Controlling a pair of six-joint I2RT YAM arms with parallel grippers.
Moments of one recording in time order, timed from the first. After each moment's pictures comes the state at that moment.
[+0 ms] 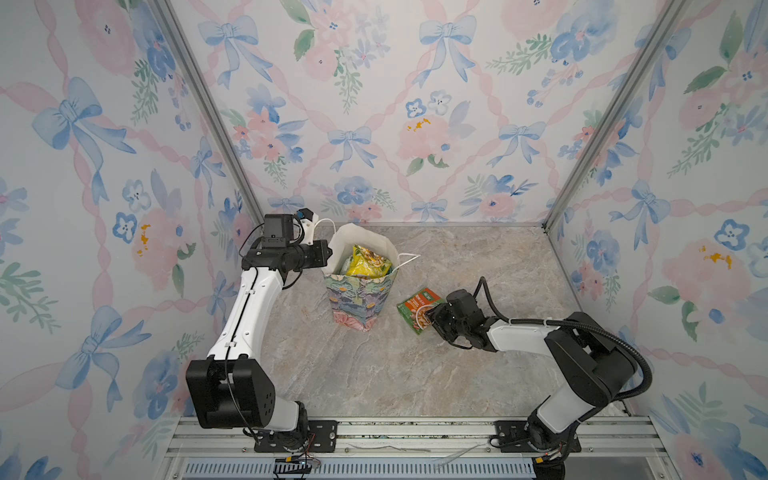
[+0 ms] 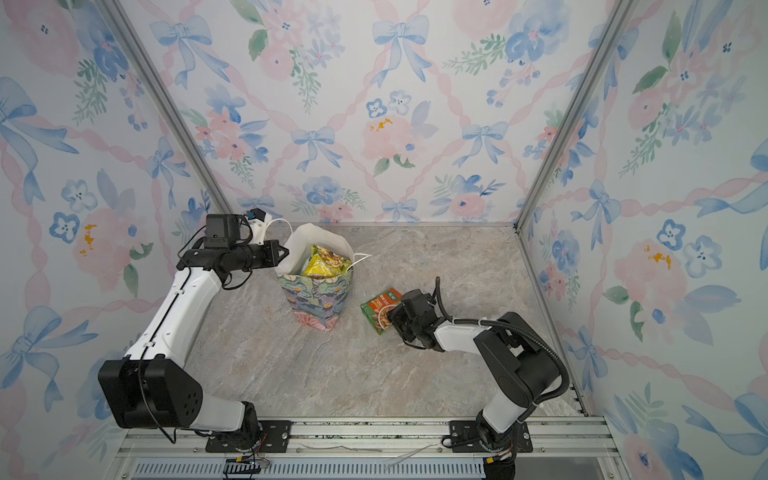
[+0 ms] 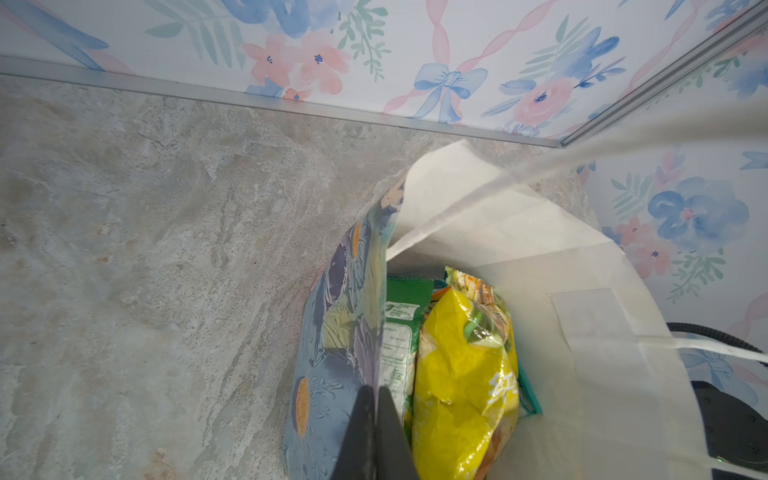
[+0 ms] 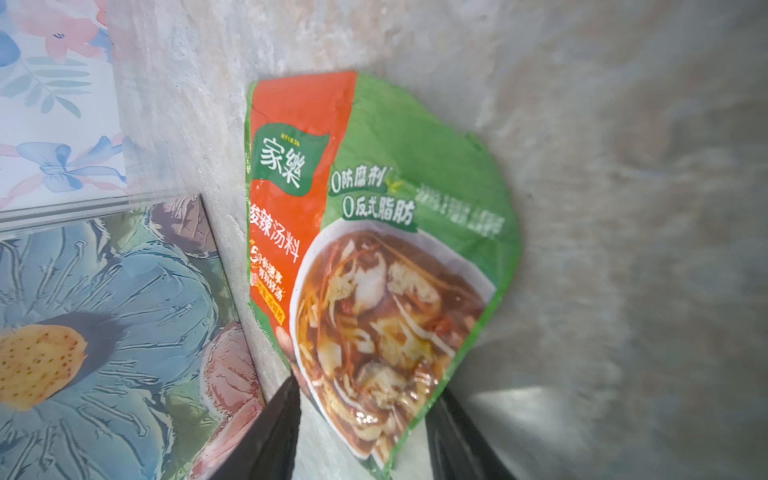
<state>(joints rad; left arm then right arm) 0.02 1.44 1.37 -0.68 0.46 -0.13 0.63 1.67 0.68 0.22 -0.08 1.38</state>
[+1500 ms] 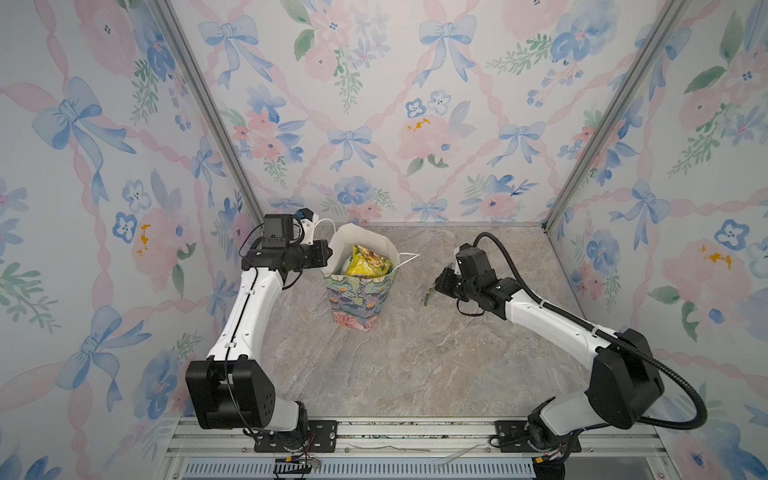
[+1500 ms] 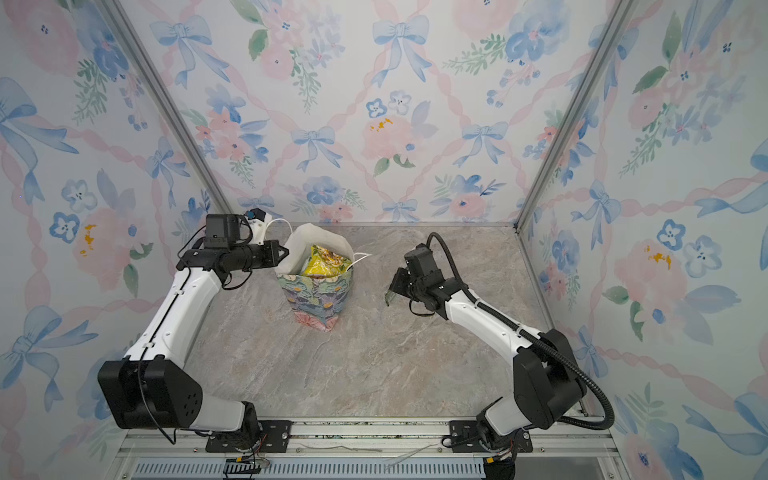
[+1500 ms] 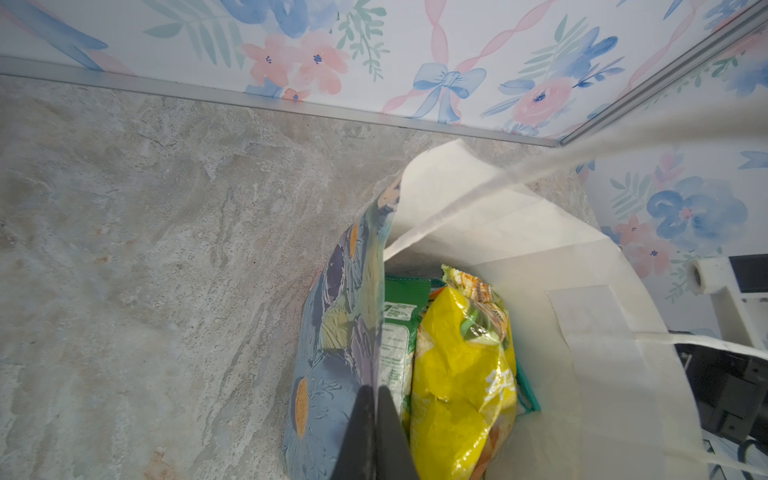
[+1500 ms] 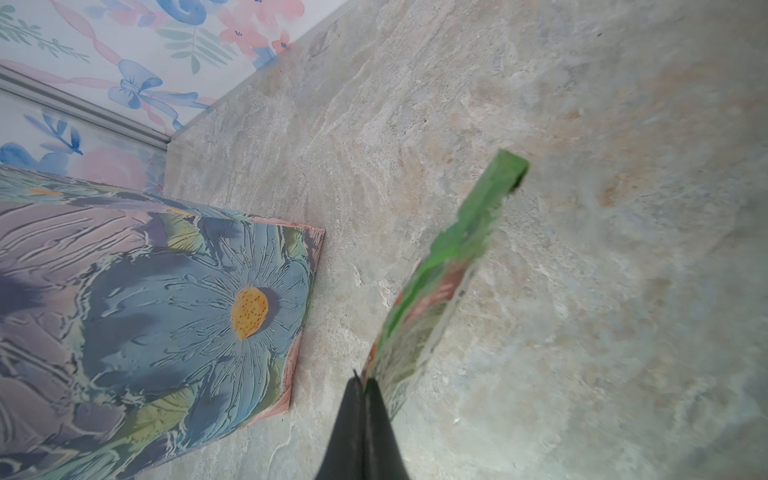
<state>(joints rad) 0.02 1.44 1.37 -0.68 0.46 -0.13 0.56 1.51 1.12 -0.32 -0.01 0.77</state>
